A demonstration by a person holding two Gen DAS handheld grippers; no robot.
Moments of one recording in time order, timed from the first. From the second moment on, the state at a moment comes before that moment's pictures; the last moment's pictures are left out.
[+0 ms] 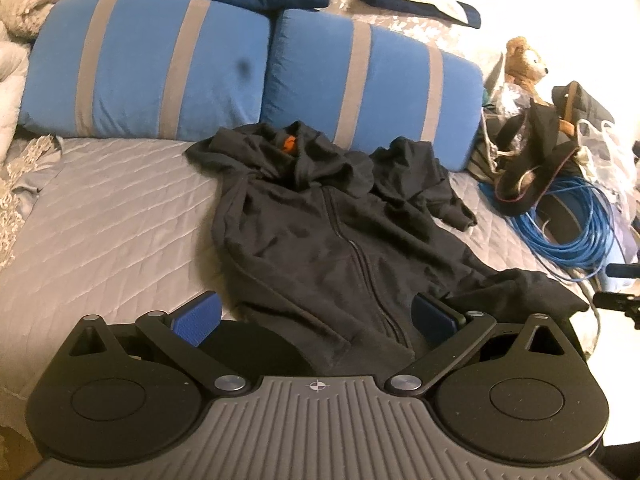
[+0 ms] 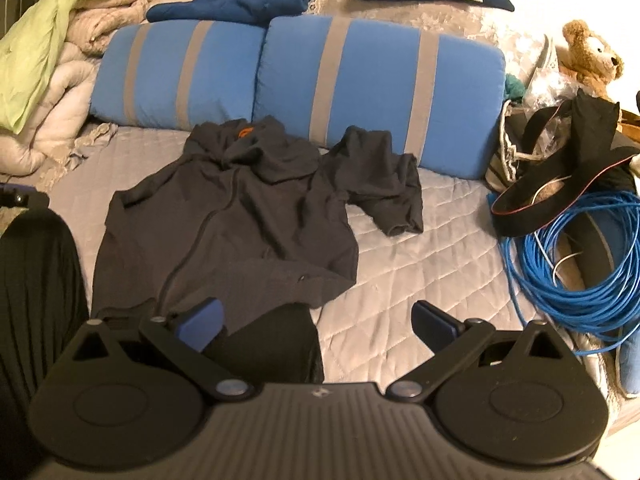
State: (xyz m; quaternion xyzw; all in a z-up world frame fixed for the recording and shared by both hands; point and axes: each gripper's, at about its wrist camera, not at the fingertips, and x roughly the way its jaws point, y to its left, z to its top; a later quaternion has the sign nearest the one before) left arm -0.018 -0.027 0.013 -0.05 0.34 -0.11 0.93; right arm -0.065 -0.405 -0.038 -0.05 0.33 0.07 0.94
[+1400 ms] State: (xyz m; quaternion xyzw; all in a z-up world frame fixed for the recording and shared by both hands) left arm -0.025 -0.036 0.013 -0.06 0.33 -0.13 0.93; right arm -0.067 -0.317 -0.048 -0.29 0.30 -0.02 0.91
